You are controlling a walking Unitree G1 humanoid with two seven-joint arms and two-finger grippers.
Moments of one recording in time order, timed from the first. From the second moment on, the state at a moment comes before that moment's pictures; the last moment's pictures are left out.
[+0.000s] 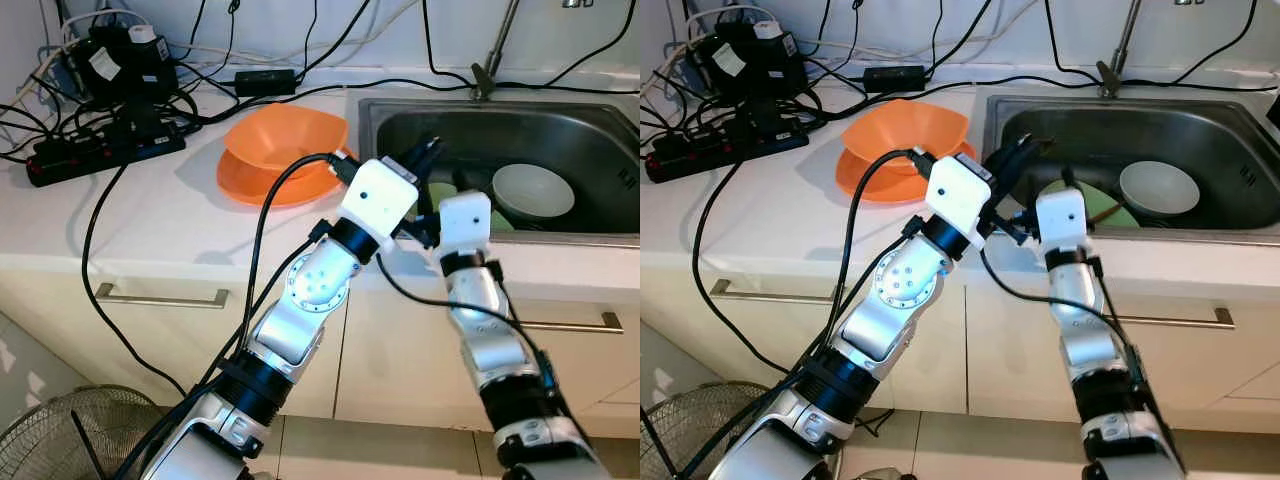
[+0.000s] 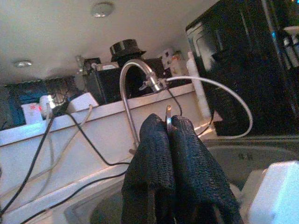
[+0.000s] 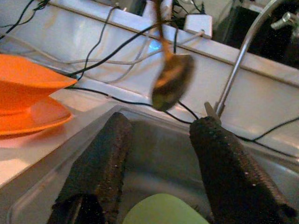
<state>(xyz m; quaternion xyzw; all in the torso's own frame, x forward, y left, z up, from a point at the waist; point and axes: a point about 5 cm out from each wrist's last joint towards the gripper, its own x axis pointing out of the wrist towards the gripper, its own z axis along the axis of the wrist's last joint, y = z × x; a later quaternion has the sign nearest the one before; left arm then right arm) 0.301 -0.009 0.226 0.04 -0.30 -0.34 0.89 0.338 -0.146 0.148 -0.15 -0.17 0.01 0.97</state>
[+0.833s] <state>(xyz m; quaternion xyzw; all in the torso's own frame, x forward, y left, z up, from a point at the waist) 0.307 0.003 0.214 0.01 -0.23 -0.34 0.91 0.342 -0.138 0.156 -0.18 -0.18 0.02 0.97</state>
